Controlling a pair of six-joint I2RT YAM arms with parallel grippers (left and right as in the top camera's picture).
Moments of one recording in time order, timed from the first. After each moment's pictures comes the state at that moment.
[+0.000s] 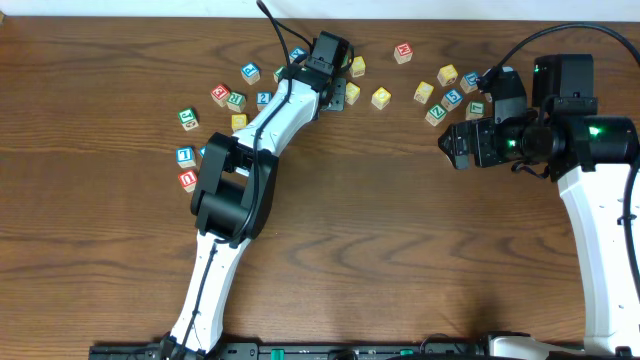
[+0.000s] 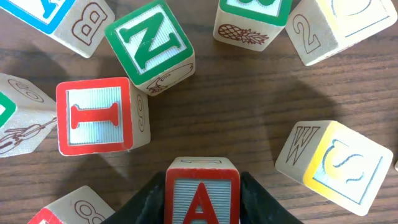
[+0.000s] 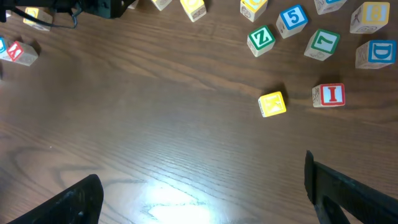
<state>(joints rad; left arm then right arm) -0.43 2.45 2.00 -0.59 -0.11 -0.27 0.01 1.44 1.46 -1.10 -0.30 -0.14</state>
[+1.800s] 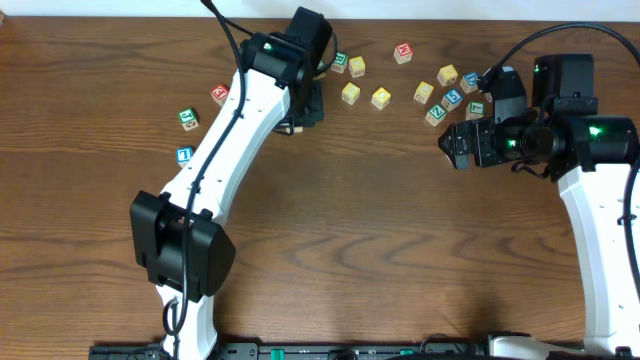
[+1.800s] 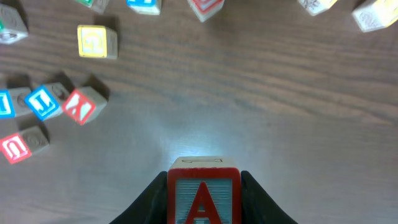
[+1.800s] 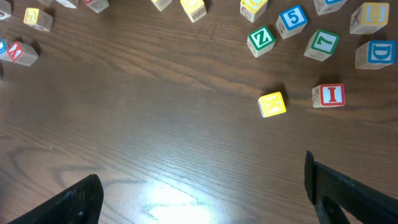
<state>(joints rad) -0.44 2.03 2.00 -1.32 -0.11 -0.52 0.01 1.44 1.46 -1.10 -0.30 -0.14</state>
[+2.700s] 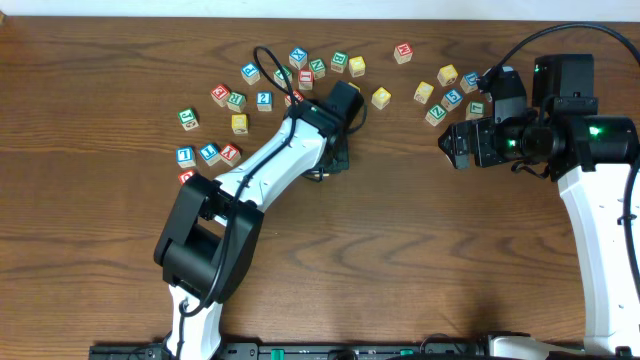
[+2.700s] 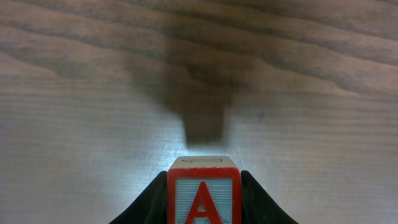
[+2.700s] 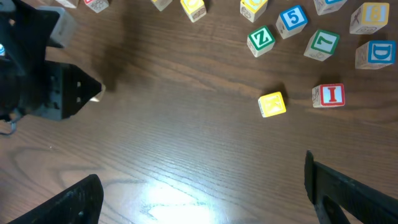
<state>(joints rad) -0.57 2.05 1.52 -0.83 -0.09 -0.62 0.01 1.44 1.46 -1.10 -0.30 -0.14</state>
